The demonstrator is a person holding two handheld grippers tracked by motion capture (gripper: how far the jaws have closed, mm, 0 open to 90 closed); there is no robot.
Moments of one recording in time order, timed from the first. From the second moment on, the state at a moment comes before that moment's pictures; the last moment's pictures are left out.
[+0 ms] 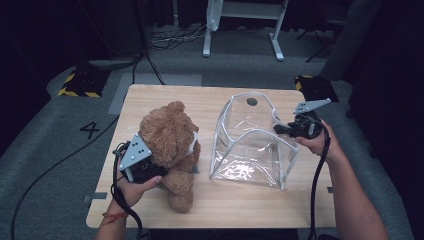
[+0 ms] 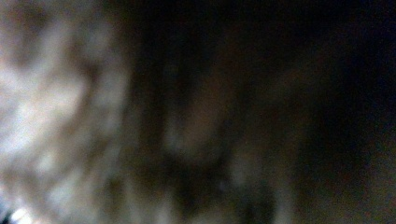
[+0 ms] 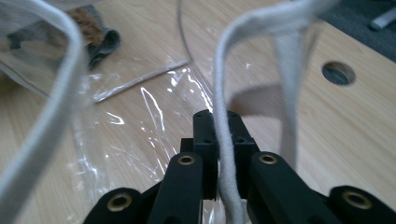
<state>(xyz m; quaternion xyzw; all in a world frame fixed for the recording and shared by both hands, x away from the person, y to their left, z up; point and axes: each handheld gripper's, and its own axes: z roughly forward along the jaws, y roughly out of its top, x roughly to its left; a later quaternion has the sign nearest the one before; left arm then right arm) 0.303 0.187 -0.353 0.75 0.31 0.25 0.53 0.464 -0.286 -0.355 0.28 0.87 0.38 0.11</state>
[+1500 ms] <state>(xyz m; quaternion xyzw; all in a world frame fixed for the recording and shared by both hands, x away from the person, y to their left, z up) 0.315 0.207 -0.301 0.71 0.32 0.30 0.55 0.463 -0.252 -0.334 0.34 0.84 0.37 0.19</state>
